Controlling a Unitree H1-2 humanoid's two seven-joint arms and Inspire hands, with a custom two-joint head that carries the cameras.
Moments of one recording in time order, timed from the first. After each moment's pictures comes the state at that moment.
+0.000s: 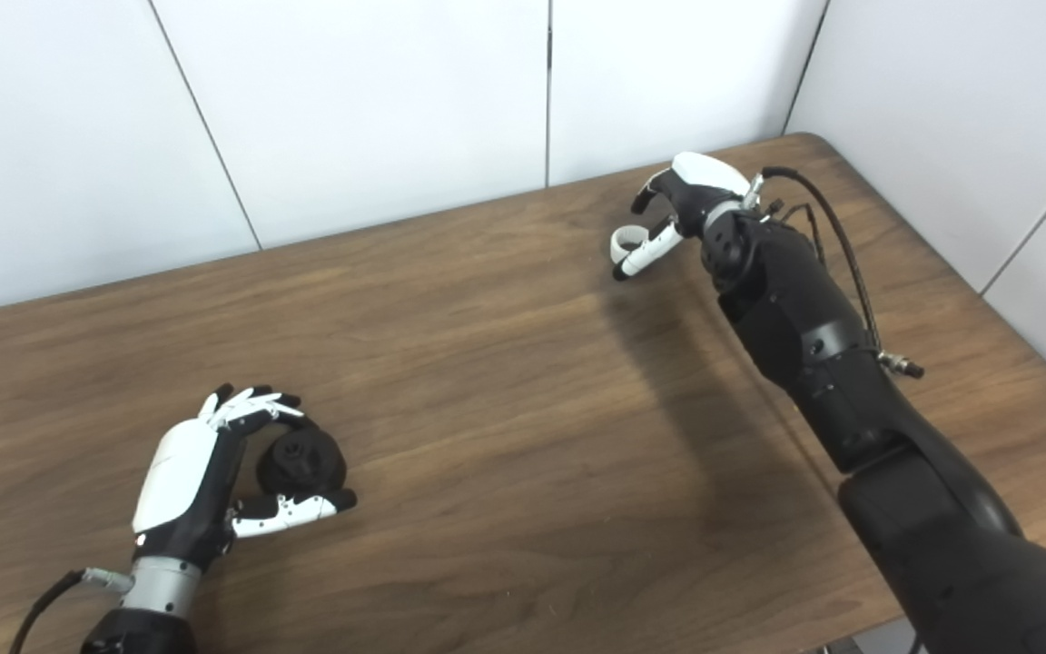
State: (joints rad) left arm -0.11 0.21 -0.33 -0.01 0.70 0.00 0.05; right arm -0.59 -0.56 0.16 0.33 -0.75 0.47 0.34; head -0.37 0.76
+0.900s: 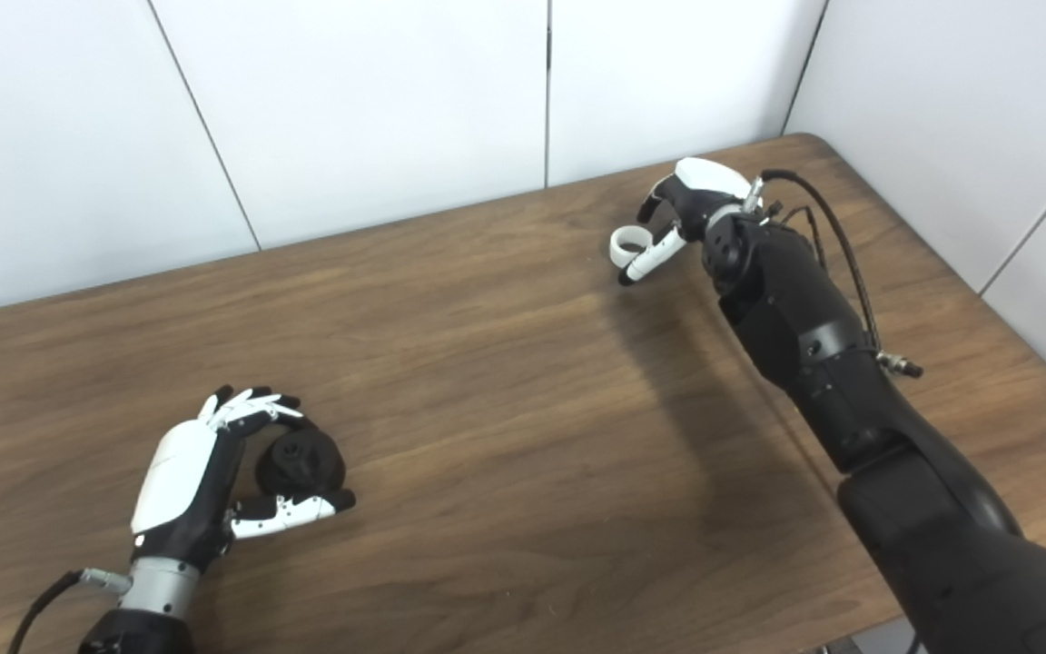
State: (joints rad) left arm -0.10 0.21 -0.33 -0.02 0.70 0.00 0.04; right arm -0.59 -0.56 0.16 0.34 -0.77 0.47 0.35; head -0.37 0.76
